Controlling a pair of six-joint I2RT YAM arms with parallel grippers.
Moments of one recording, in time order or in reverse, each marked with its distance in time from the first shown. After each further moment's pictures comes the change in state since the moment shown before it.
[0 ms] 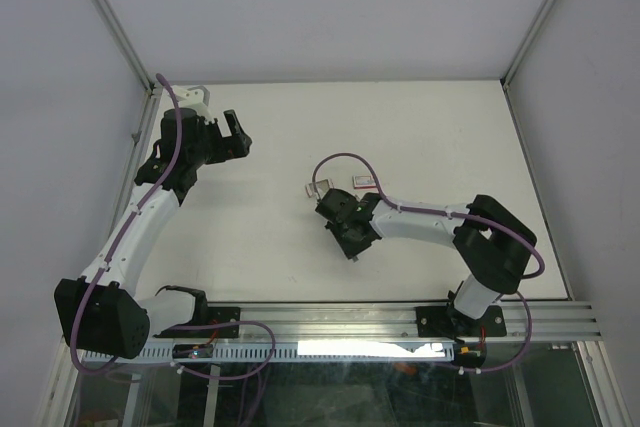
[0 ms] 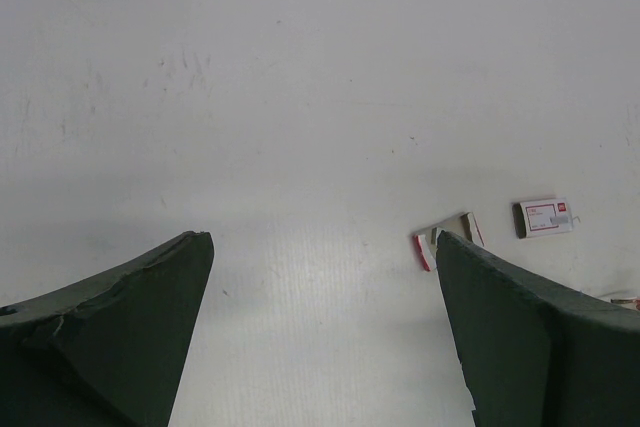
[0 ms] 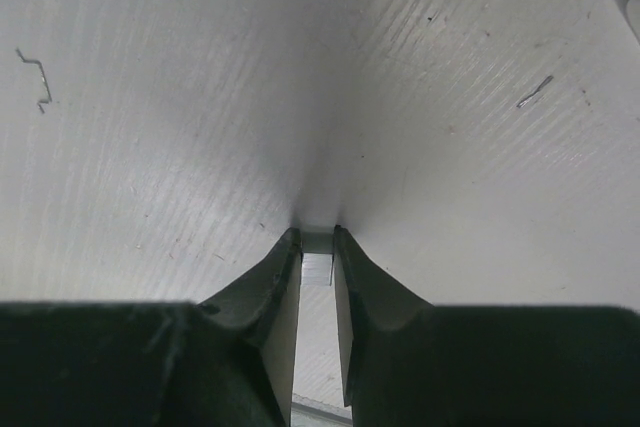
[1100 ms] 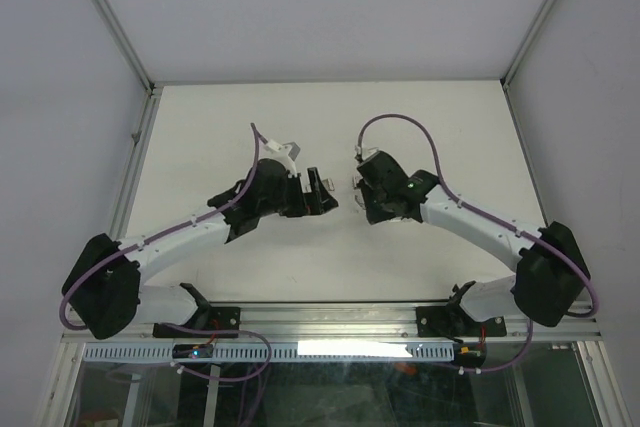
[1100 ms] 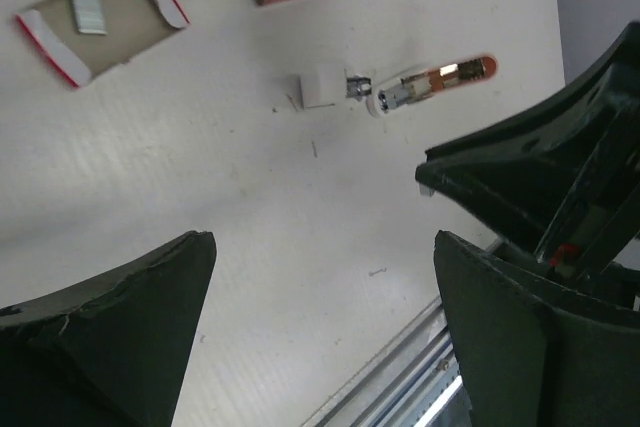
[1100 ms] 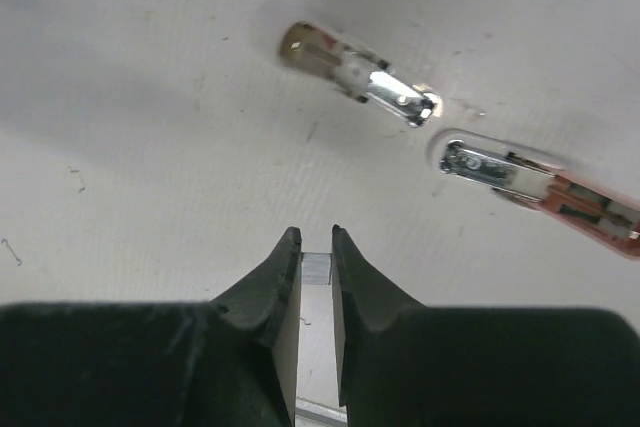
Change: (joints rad) left arm -0.528 0.078 -0.265 0.288 0.071 -0.396; right arm -0.201 -0.264 0.019 -0.035 0.041 -0.003
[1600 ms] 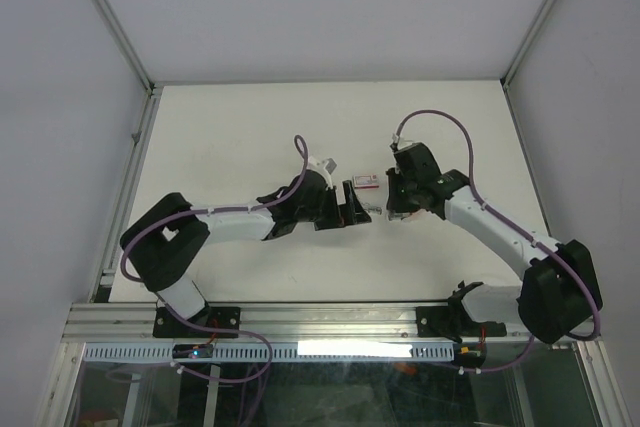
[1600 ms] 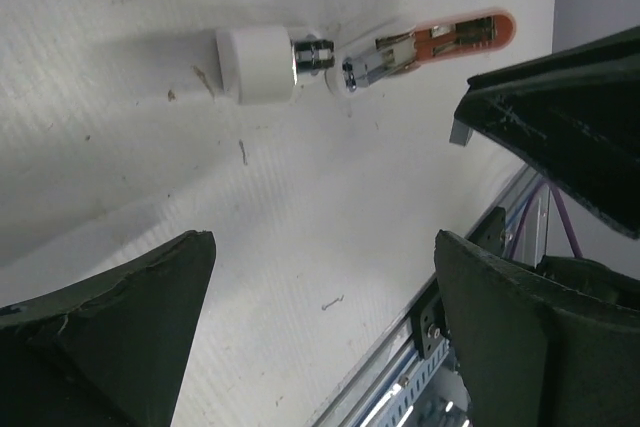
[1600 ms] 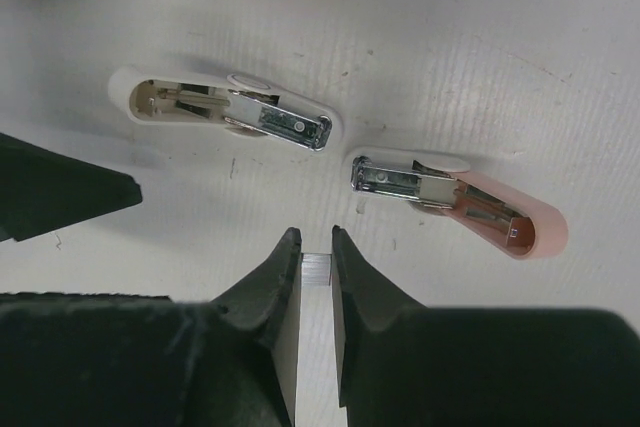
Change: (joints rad) left arm -0.172 0.382 0.047 0.295 0.059 -0.217; right arm -0.275 -0.118 -0.120 0.077 -0.098 -0.019
